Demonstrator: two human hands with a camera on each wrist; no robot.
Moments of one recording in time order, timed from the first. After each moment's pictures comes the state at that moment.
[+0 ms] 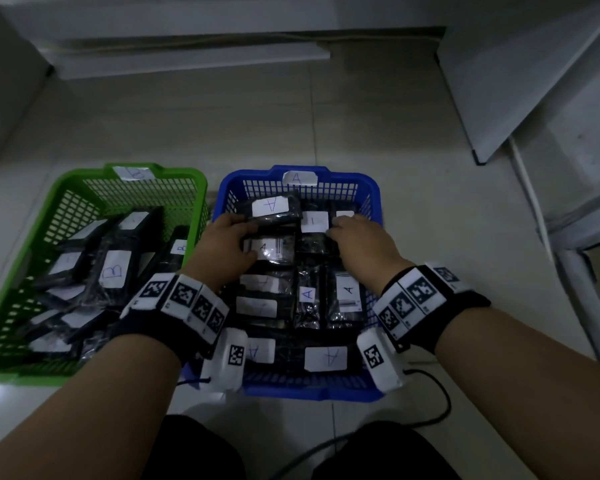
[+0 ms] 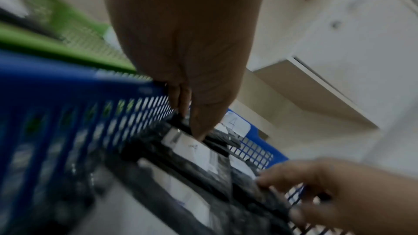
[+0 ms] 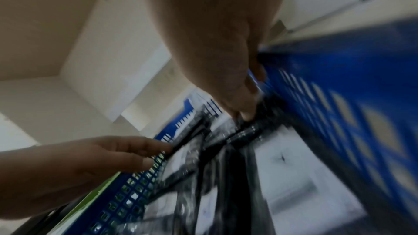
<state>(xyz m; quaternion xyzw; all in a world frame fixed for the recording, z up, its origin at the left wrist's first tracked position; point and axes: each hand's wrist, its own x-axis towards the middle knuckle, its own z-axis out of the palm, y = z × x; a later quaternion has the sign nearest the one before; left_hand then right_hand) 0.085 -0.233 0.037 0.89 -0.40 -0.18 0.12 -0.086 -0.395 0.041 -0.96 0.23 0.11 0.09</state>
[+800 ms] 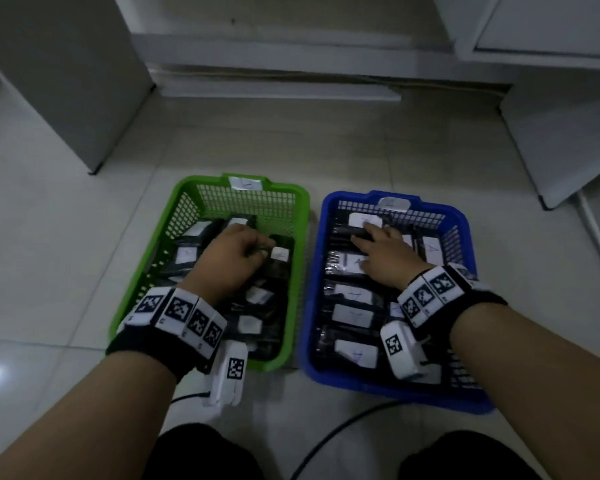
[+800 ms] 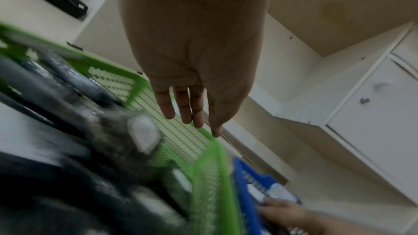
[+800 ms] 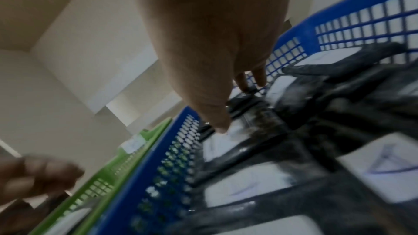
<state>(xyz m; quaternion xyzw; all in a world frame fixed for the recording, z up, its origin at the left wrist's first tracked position) 0.166 -0.098 0.091 0.86 -0.38 -0.19 0.28 0.006 -0.325 0.056 -0.93 0.27 0.22 0.12</state>
